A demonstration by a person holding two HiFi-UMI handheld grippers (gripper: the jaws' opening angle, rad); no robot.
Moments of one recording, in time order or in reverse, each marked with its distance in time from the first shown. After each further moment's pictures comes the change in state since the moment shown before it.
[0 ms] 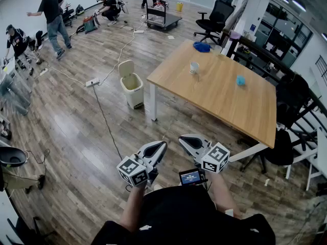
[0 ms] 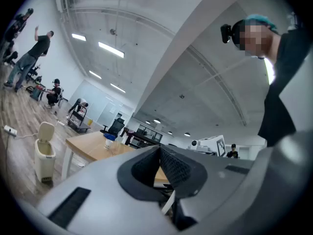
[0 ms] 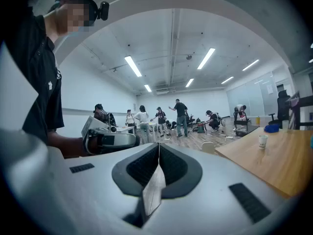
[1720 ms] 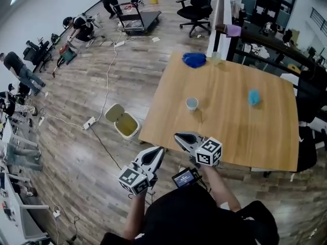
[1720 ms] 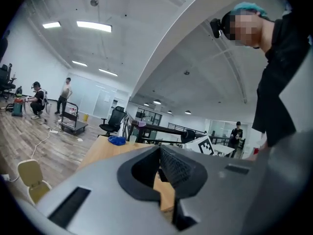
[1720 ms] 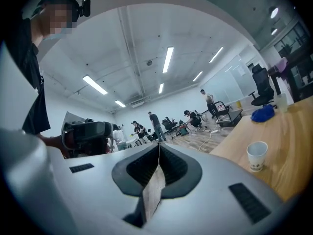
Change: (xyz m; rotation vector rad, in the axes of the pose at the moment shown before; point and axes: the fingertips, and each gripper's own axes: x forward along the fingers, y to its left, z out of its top) left arm 0.321 0.314 0.125 0.144 0.266 -0.038; right arm 0.184 -0.461 0.050 0.301 -0.116 -0.161
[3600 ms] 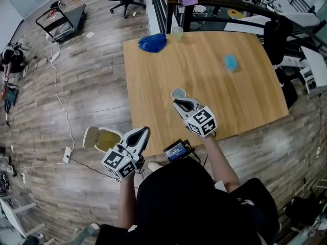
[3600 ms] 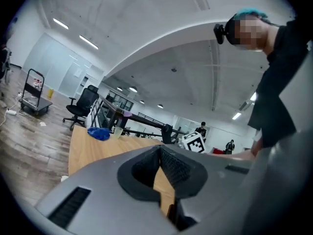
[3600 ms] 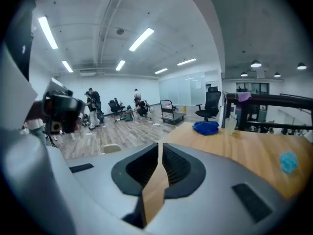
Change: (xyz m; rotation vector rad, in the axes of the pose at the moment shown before) left arm 0.089 0.204 0.015 -0.097 0.135 -0.405; right arm 0.054 -0.197 0.015 -0.158 0.183 -0.702
